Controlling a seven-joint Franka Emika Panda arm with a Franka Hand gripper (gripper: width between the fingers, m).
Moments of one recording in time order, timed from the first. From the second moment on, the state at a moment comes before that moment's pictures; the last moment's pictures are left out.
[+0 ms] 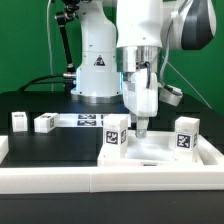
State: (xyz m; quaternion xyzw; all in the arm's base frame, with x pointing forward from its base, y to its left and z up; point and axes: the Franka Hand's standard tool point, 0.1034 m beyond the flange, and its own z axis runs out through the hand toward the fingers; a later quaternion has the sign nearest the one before) arm 0.479 0.046 0.017 -0.70 0.71 -0.06 0.05
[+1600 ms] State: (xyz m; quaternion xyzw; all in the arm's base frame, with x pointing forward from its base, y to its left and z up) arm 0.472 0.010 0.009 -0.75 0.65 -0.06 0.02
